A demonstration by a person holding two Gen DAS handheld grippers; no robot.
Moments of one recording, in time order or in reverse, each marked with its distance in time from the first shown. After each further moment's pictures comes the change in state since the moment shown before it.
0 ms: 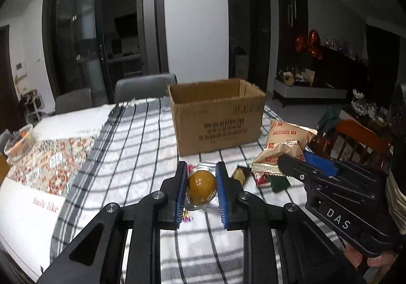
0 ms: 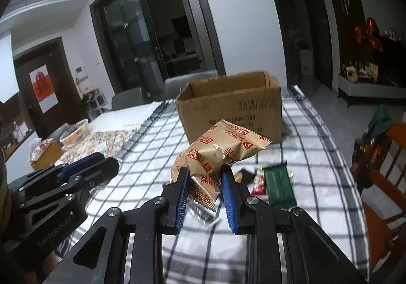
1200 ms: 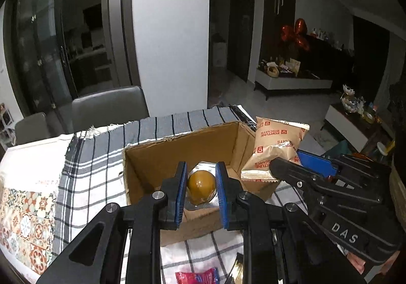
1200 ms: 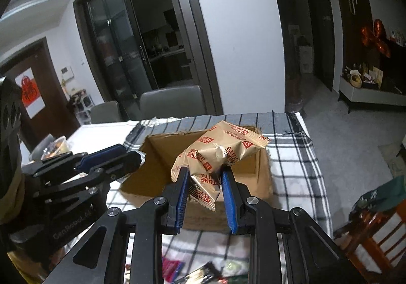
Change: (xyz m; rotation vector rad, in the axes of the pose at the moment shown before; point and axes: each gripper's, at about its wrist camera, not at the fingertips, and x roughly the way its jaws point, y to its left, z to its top) left arm 0.190 -0.003 0.176 0.044 0.114 -0.145; right arm 0.144 -0.071 0.172 -0.012 0.112 -0.035
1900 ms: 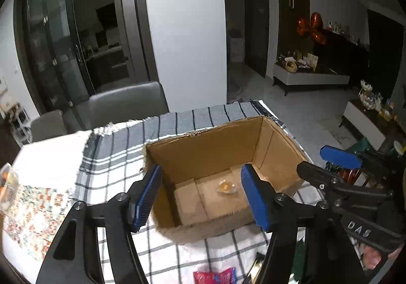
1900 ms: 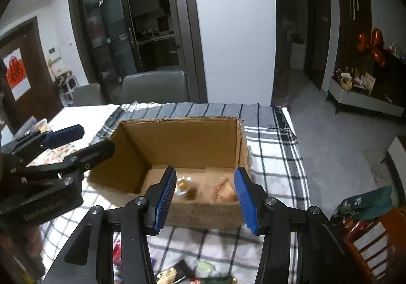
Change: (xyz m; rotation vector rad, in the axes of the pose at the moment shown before) left arm -0.006 0.004 -0.011 0.014 0.014 0.132; right arm 0.004 -0.012 -0.009 -0.027 0.057 -0.075
